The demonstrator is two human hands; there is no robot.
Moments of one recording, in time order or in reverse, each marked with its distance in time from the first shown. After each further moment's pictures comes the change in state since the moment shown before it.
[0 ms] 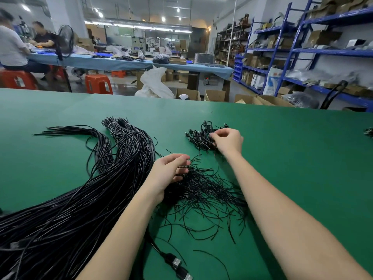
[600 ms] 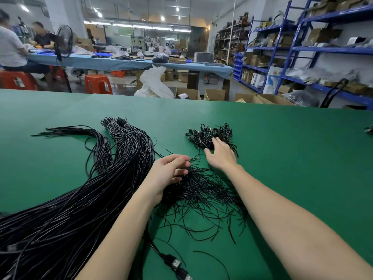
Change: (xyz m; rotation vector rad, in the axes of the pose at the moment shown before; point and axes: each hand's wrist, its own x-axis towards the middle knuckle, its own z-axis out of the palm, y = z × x) left_hand 0.000 0.000 -0.001 0.035 -0.034 -0.014; right_hand -0.007 0.037 0.016 -0.663 -0.363 -0.132
